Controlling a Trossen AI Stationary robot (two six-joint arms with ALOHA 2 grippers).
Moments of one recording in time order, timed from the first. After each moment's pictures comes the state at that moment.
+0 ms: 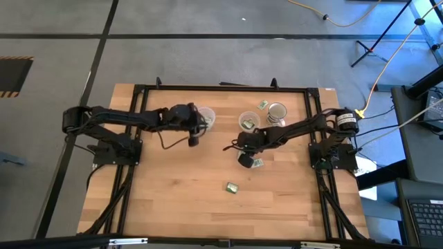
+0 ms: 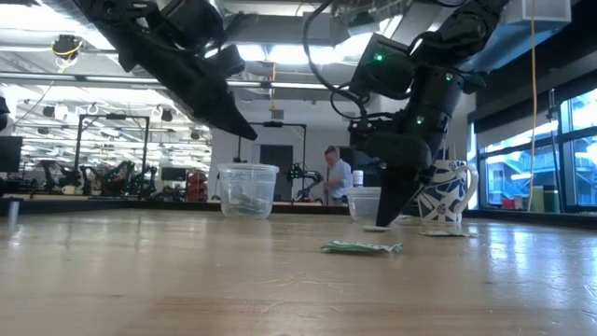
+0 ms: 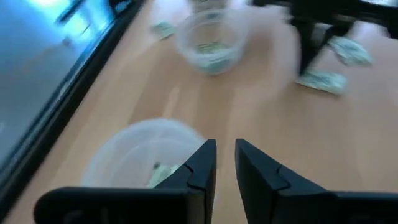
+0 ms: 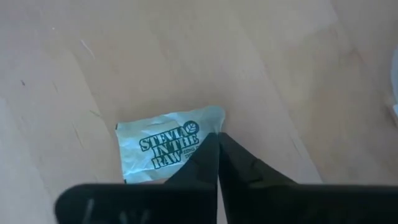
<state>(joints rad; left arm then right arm) 0.26 1.30 0.66 0.06 -0.06 0.12 -0.01 1.78 0.90 -0.30 0.11 0.44</state>
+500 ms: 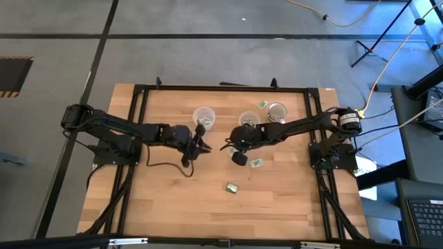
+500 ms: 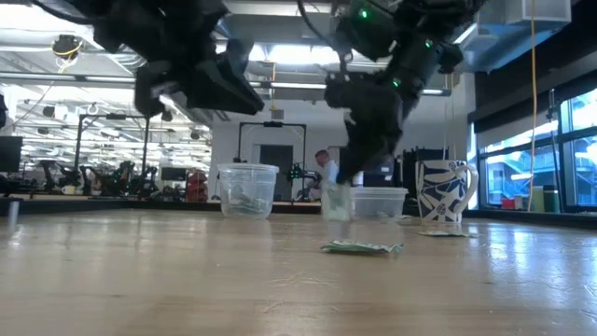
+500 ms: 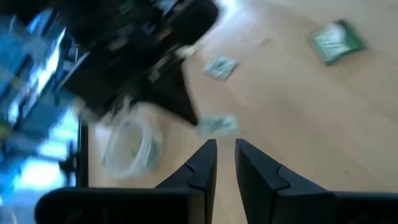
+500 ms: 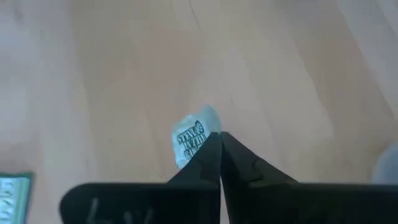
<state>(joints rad) -0.03 1.30 0.66 0.11 -0.03 0.75 -0.01 1.74 1.04 -0.28 0.10 0.28</state>
